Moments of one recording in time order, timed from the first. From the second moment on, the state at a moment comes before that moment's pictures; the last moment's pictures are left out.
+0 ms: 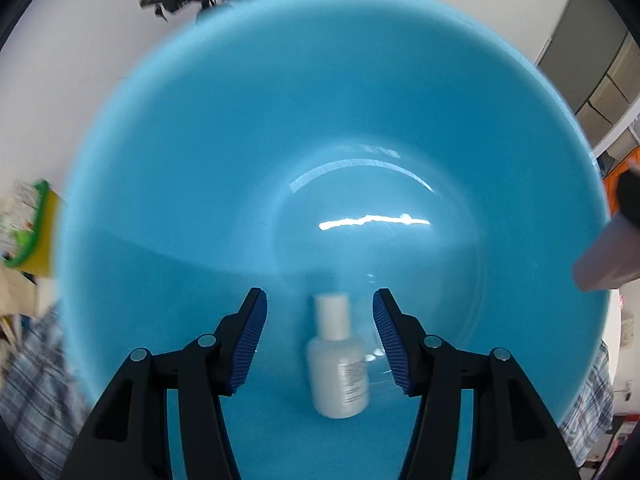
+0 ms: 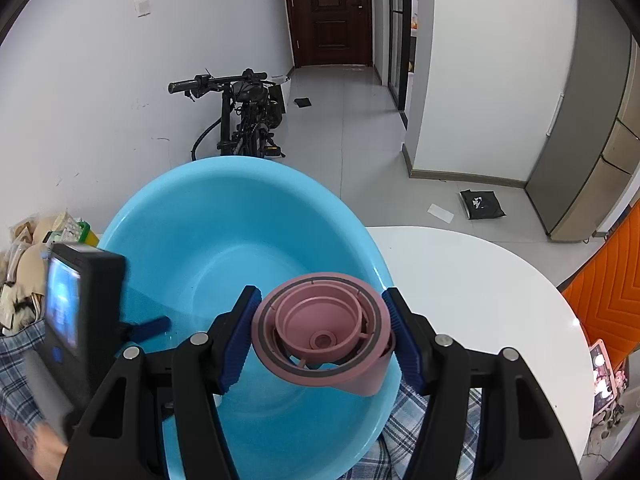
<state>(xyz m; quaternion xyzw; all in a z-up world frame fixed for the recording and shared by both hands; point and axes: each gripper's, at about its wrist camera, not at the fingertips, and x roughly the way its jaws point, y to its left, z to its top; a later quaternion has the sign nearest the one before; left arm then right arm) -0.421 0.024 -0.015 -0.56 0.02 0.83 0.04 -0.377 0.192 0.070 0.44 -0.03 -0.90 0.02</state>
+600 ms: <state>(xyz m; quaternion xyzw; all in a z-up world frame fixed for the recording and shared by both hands) -0.395 -0.075 0.087 -0.50 -0.04 0.86 0.01 -0.380 0.128 0.047 0.46 -0.02 -0.88 0.04</state>
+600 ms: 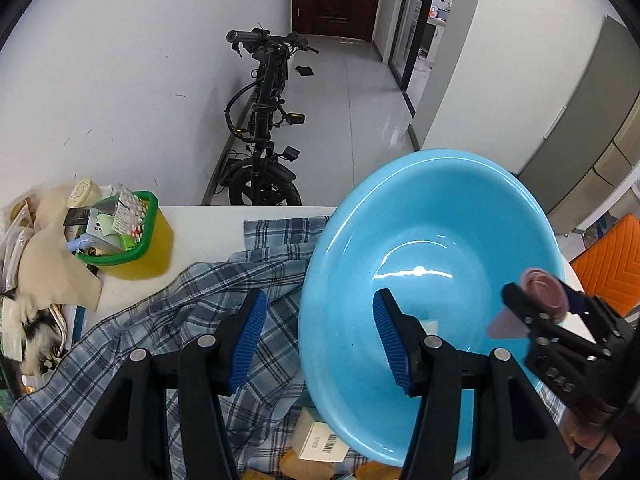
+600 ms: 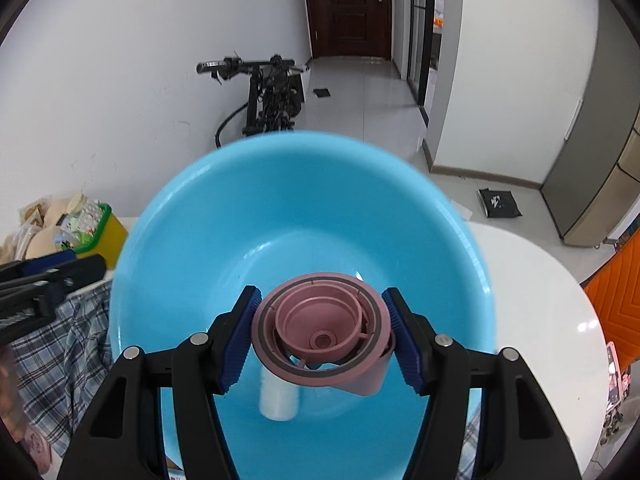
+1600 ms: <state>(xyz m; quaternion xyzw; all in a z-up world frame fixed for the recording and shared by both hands) -0.411 -0.035 0.045 -0.52 -0.02 0.86 0.03 -0.376 0.128 -0.013 0.52 -0.01 -0.85 0.03</state>
